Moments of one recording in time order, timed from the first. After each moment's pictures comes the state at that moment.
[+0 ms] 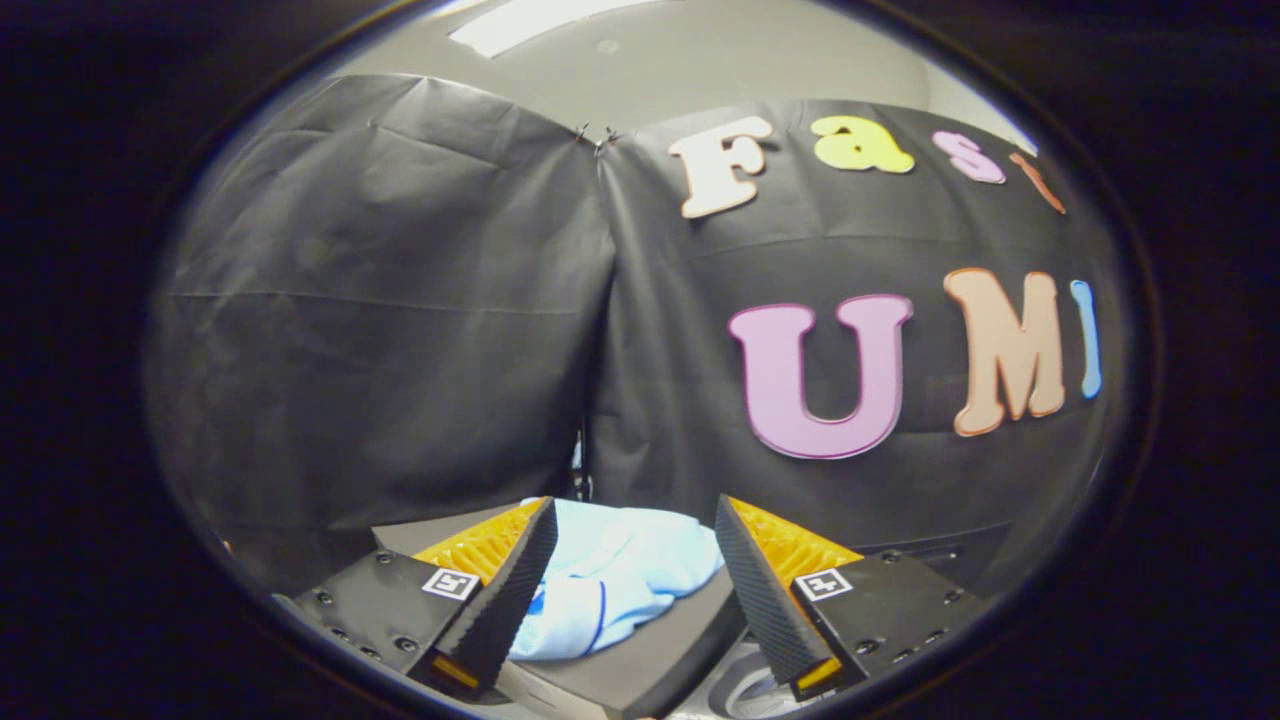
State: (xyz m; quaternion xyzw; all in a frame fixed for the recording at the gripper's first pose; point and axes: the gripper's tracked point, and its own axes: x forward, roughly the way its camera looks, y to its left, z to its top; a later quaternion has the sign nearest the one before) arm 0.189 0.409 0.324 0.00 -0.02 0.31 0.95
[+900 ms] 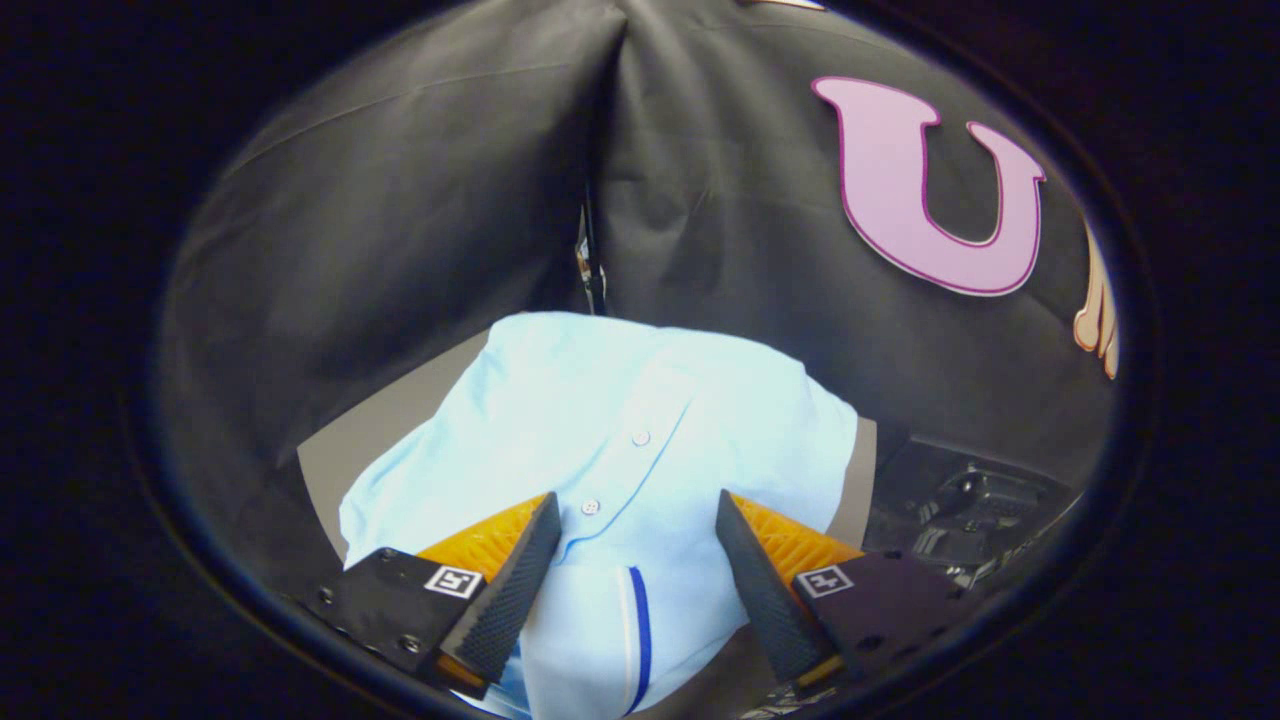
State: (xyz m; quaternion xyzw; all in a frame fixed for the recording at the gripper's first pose) arm 0.246 0.482 0.183 -0.10 0.29 0.30 0.90
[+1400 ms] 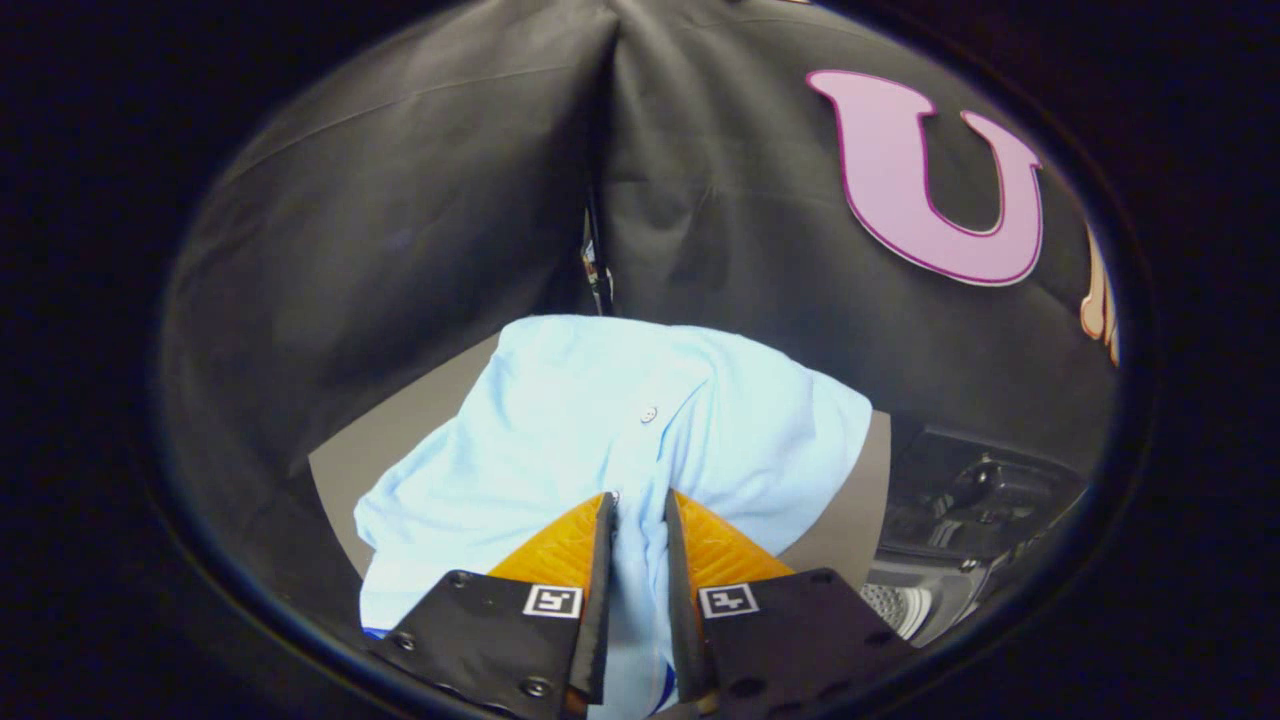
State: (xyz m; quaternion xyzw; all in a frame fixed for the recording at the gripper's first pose) arm 0.244 0.492 0.182 -0.08 0.29 0.32 0.90
